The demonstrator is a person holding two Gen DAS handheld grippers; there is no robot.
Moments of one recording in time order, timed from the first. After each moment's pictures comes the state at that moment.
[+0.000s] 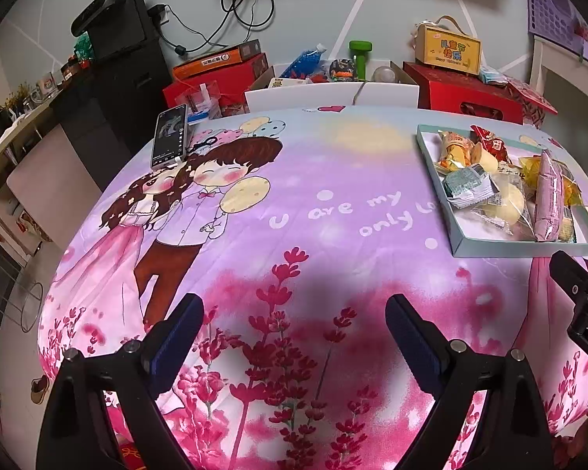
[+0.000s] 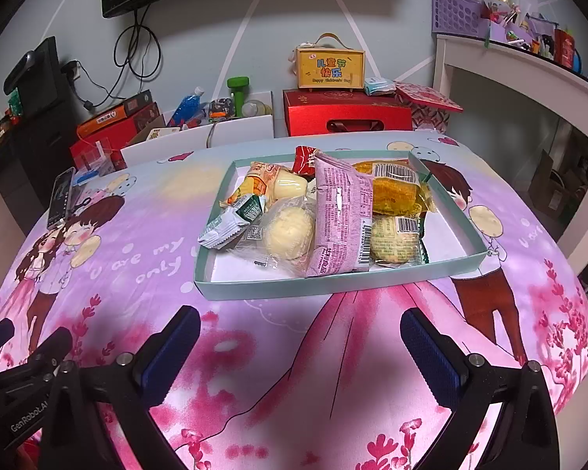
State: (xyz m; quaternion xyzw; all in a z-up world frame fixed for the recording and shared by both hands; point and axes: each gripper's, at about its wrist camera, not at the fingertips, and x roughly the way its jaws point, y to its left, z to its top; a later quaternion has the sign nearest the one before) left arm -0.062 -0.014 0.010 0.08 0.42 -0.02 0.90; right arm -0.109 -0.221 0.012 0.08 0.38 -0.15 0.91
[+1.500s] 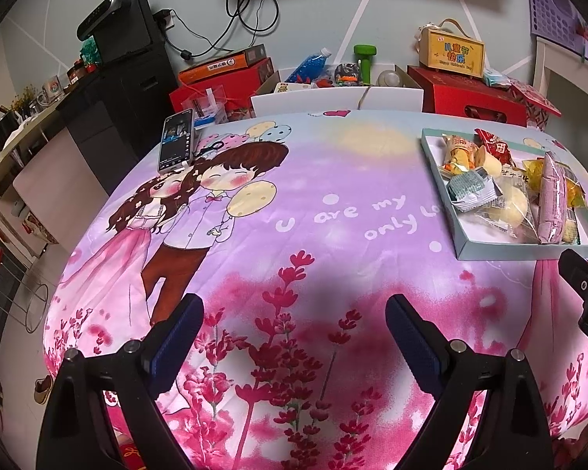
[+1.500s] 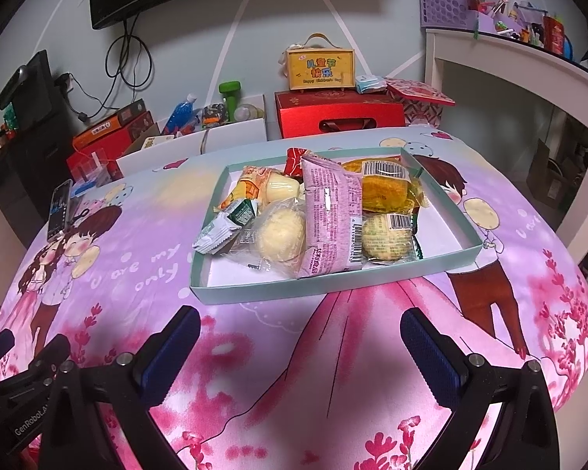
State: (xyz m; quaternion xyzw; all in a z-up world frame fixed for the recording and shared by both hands) left arm -0.064 -0.015 0.013 0.08 0.42 -0.01 0.90; right arm -0.112 -0.225 0.014 0.10 0.37 -0.16 0.91
